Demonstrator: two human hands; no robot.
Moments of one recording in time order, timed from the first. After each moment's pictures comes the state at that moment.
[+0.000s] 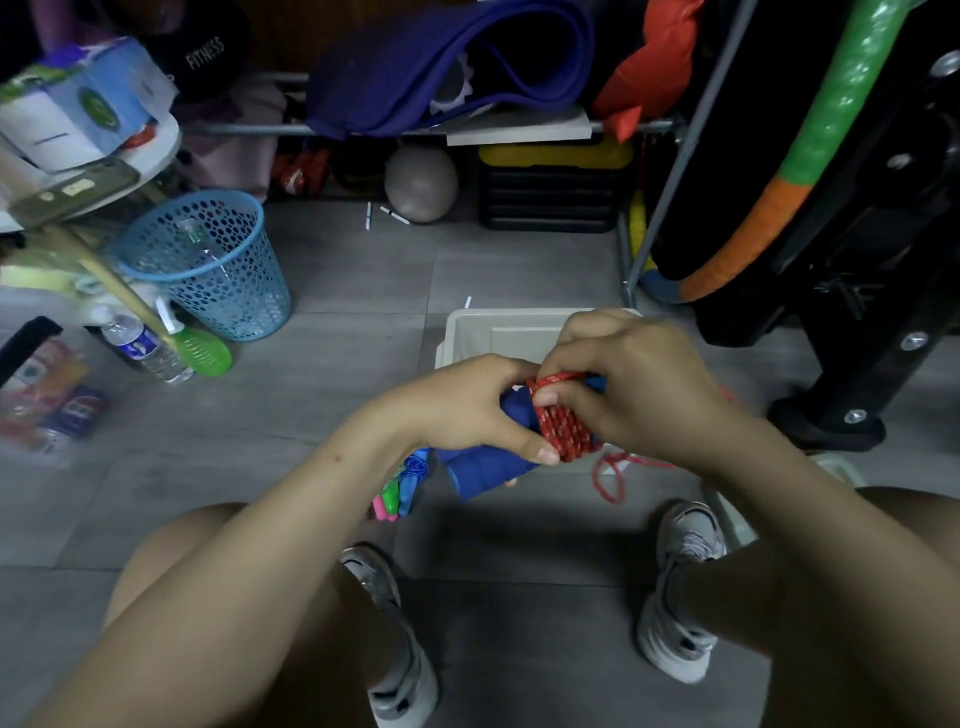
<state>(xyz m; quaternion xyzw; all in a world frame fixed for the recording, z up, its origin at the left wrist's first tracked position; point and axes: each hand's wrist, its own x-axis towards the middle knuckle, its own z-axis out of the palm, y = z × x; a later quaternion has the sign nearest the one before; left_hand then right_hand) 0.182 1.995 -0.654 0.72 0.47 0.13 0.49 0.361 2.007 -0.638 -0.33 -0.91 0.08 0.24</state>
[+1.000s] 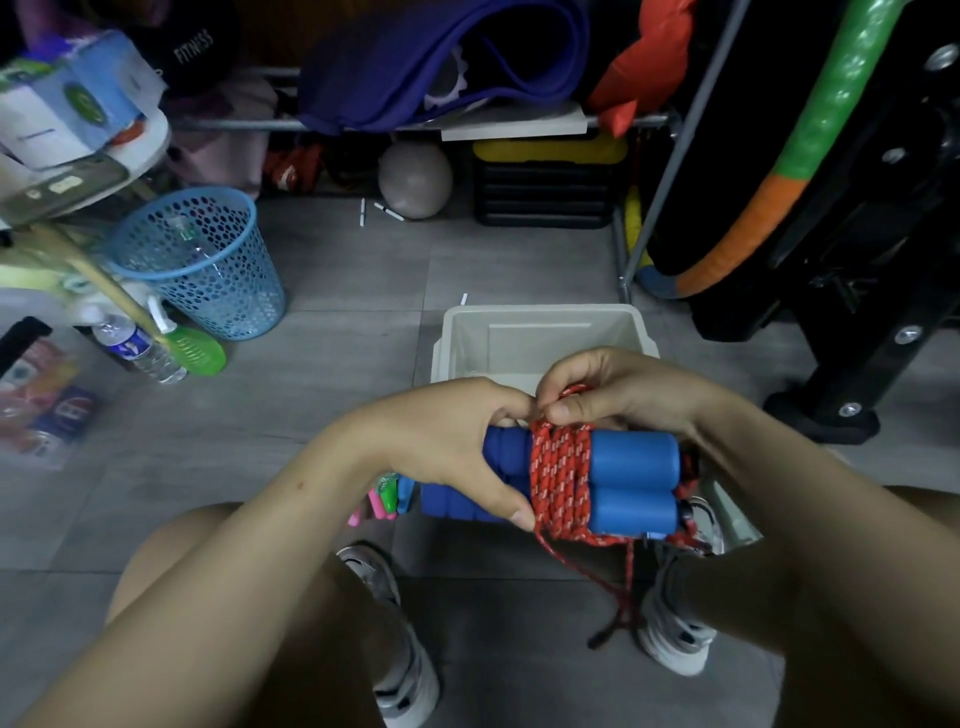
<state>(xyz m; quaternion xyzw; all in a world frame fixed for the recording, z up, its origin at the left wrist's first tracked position) 0.171 1.970 -0.638 0.75 0.42 0.09 0.51 0.367 2.027 -0.662 -0.28 -0.60 0.74 0.10</state>
